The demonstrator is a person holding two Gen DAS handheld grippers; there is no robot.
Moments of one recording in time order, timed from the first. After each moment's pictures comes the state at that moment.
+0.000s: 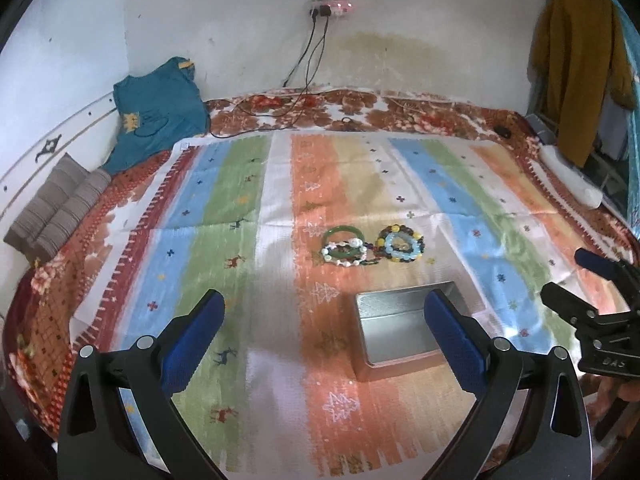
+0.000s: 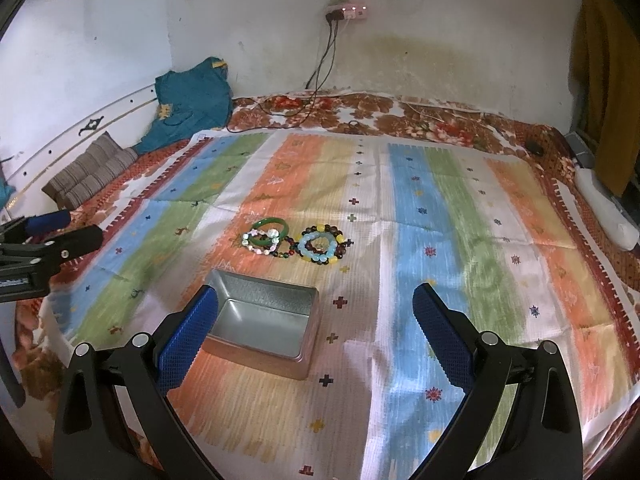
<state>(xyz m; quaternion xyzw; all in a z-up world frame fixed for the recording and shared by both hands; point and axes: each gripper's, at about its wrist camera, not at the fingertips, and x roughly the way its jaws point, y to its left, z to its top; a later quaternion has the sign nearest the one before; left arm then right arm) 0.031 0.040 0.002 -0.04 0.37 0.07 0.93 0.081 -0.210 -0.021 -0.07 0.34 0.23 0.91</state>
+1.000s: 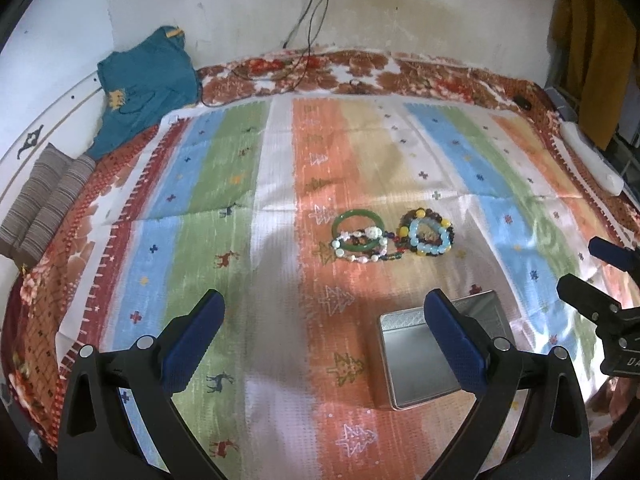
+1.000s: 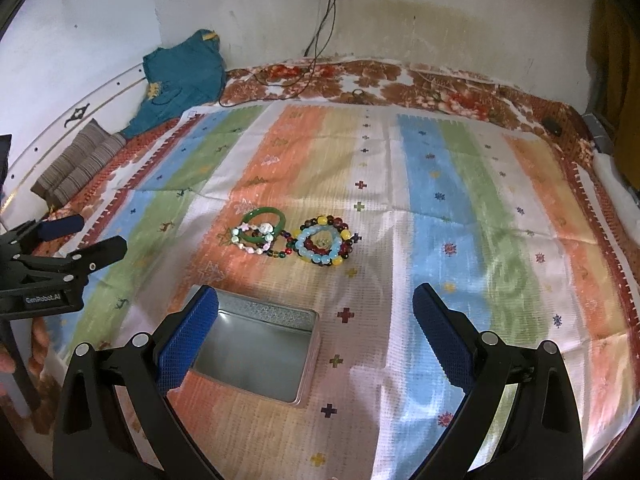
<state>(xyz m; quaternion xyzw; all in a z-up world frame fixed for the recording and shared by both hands) 0.105 0.059 -0.035 -0.04 0.44 0.07 0.90 0.158 -0.175 -0.034 -0.07 0.41 0.23 0.88</state>
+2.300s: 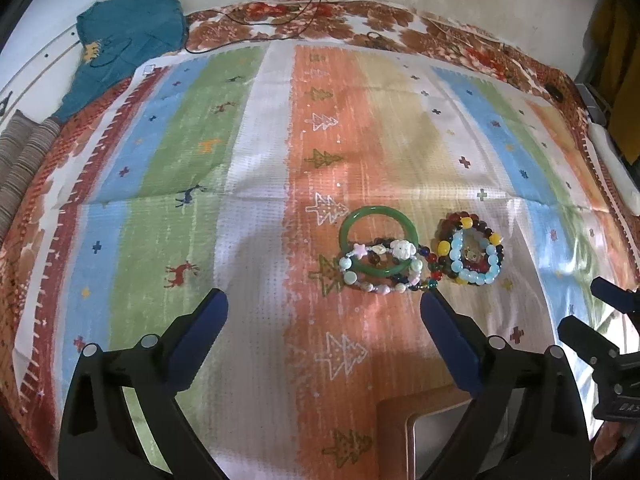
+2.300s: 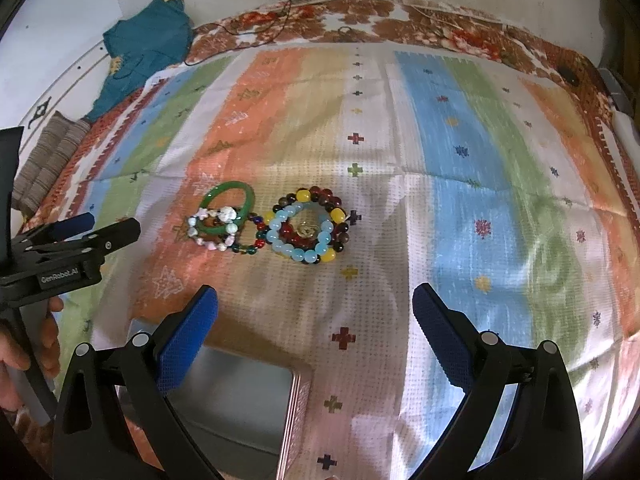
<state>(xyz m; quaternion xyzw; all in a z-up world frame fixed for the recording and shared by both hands) 0.210 0.088 -0.107 -0.09 0.50 0.07 0.86 0.241 -0.149 -0.101 -0.06 0.51 0.20 0.84</state>
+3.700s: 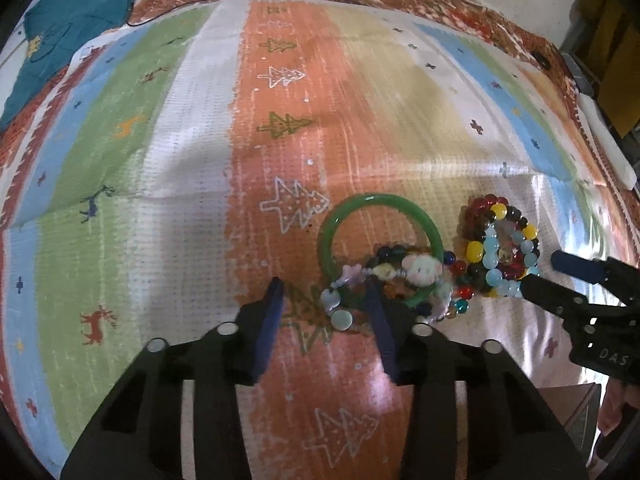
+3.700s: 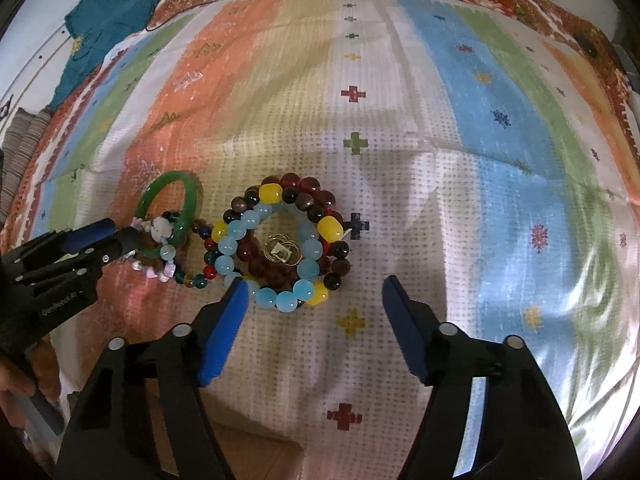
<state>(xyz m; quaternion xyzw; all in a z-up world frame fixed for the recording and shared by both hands) 0.266 0.094 -0.176 -0.09 0.54 0.00 0.84 0.306 -0.121 -0.168 -0.07 0.57 0.17 0.80</state>
